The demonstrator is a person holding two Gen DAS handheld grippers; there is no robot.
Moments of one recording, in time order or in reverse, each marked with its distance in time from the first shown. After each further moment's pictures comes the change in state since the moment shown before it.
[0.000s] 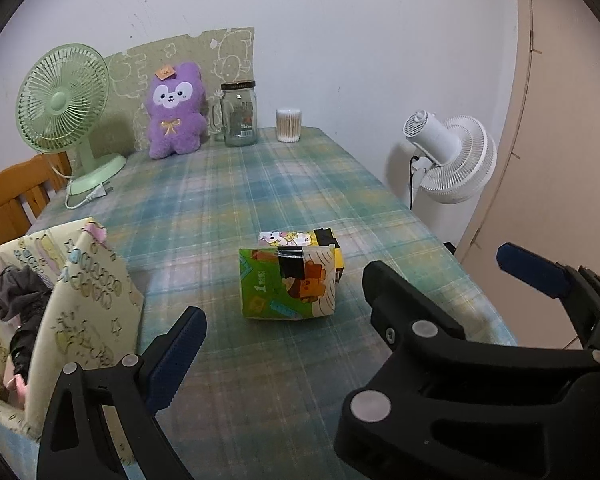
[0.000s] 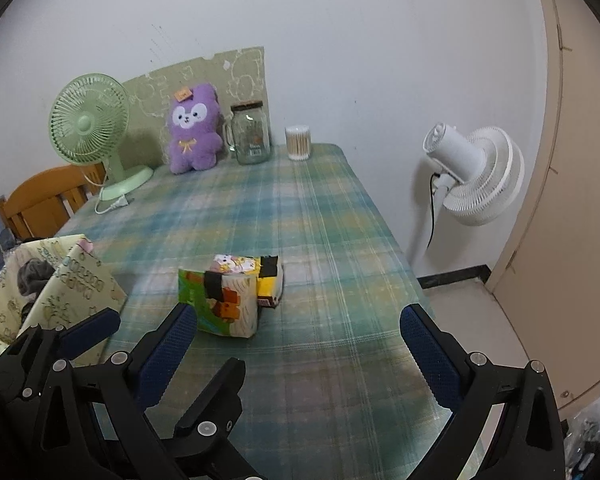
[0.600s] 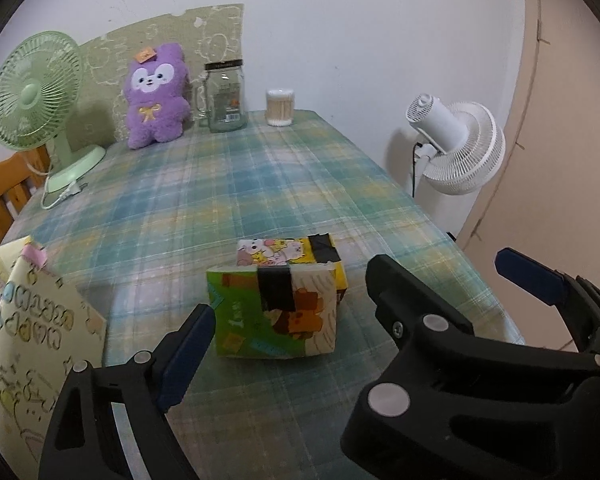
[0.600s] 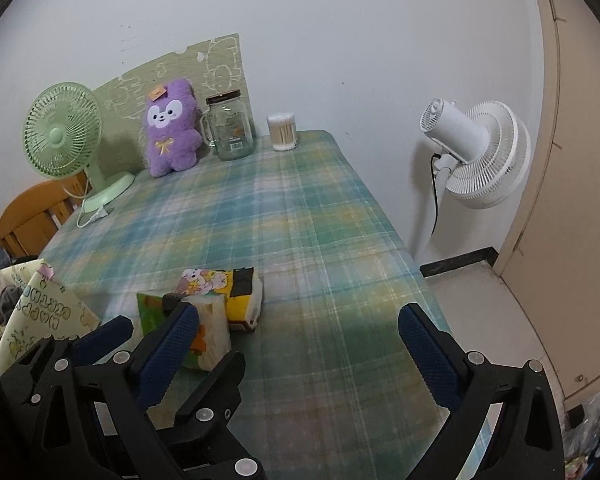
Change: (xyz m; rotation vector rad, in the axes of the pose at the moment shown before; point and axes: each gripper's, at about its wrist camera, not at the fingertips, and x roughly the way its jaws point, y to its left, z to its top) left arm 0.050 -0.005 0.018 0.014 0.066 -0.022; right arm 0.046 -0.021 0.012 0.073 0.026 0.002
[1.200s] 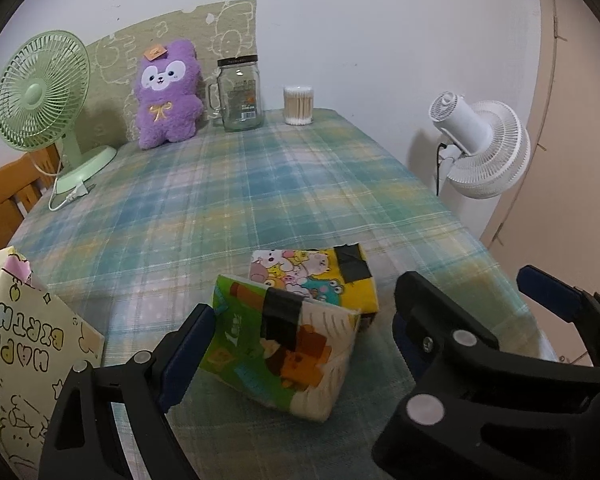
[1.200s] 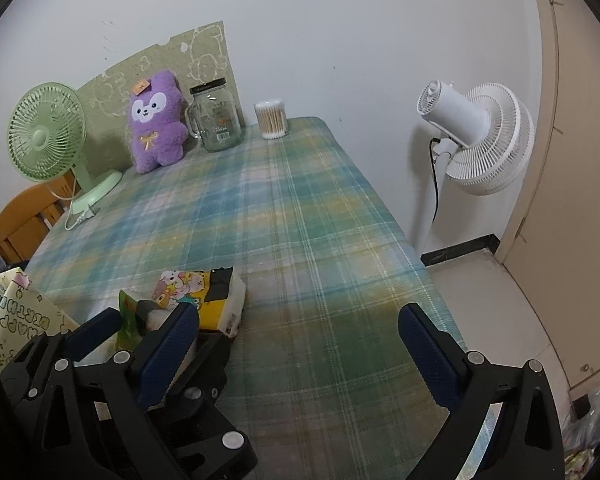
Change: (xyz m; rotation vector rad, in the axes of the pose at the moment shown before) left arm 0.026 0.007 0.006 -0.021 -0.010 0.082; right arm 0.028 -0.009 0.002 0.031 0.040 -0.009
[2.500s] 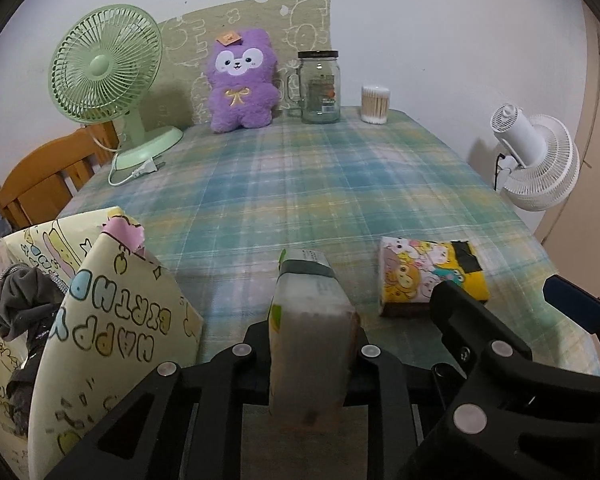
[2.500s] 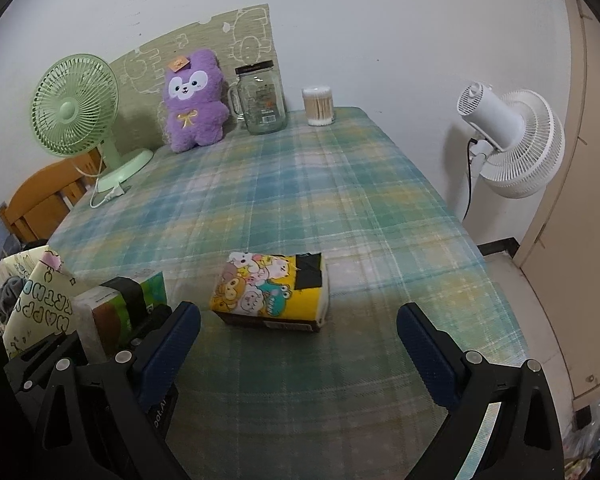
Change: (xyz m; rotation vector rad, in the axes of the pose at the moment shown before) left arm -0.012 0.061 -0.008 -0.084 0.013 0.151; right arm 0.003 0.056 -0.005 -0.056 0.039 0.059
